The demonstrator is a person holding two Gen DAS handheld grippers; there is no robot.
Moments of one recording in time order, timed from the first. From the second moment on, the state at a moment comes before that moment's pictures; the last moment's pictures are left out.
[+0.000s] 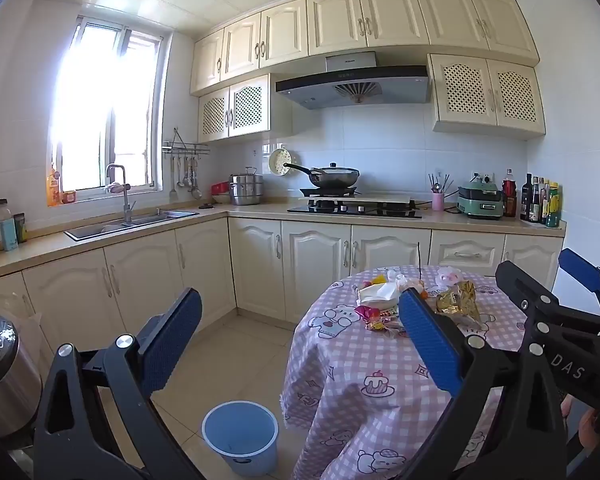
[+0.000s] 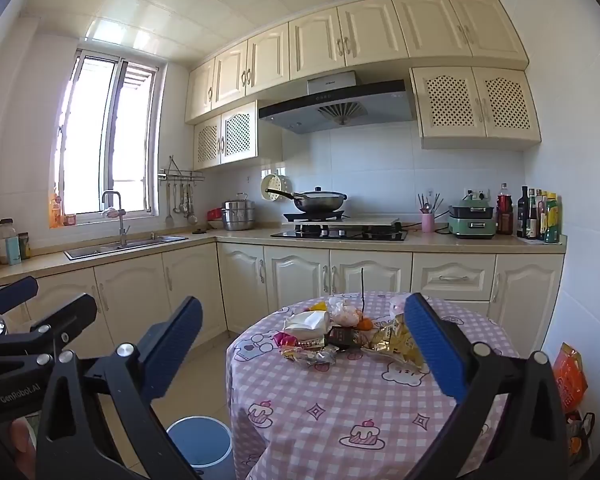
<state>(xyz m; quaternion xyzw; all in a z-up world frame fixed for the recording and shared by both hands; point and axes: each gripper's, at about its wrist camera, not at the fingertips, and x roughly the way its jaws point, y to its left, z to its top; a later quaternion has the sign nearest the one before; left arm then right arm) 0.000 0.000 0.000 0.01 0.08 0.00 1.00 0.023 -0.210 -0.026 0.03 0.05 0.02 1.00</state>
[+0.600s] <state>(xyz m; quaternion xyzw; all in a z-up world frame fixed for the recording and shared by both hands) 0.000 0.001 -0.001 0.02 0.09 0.00 1.00 0.028 -0.209 -0.031 0.03 0.06 0.02 1.00</state>
